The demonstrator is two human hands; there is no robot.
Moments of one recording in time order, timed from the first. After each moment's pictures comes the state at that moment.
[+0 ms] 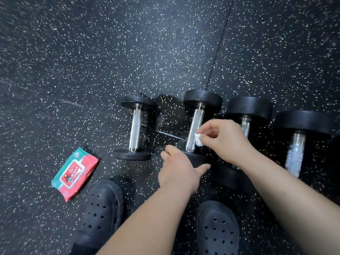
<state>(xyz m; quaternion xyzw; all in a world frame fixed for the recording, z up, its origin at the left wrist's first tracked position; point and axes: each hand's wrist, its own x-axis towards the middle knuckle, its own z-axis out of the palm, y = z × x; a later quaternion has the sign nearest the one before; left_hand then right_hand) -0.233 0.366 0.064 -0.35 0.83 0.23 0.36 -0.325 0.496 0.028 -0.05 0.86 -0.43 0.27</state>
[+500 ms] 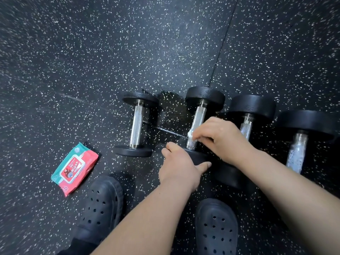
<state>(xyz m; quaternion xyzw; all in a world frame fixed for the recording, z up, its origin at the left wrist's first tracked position) -0.234 0.364 0.061 -0.35 0.83 0.23 0.36 -0.331 0.500 0.013 -0.38 0.85 -0.35 0.12</state>
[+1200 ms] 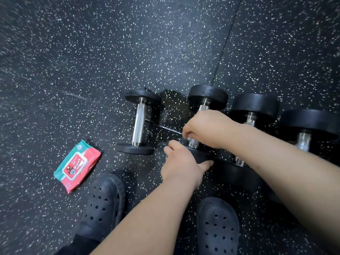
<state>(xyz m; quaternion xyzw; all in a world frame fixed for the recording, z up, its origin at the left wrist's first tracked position) -0.233 0.363 0.062 -0.36 0.83 0.24 0.36 -0.364 0.435 0.052 -0.46 0.83 0.01 0.32</state>
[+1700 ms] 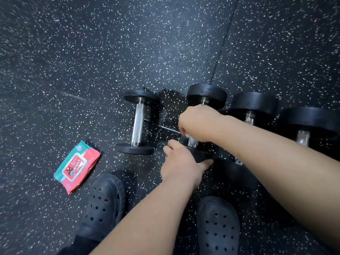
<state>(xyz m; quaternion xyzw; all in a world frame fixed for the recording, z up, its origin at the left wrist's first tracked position) -0.233 0.363 0.061 -0.36 0.83 0.24 0.35 -0.370 0.410 0.057 -0.44 0.84 0.04 0.32</state>
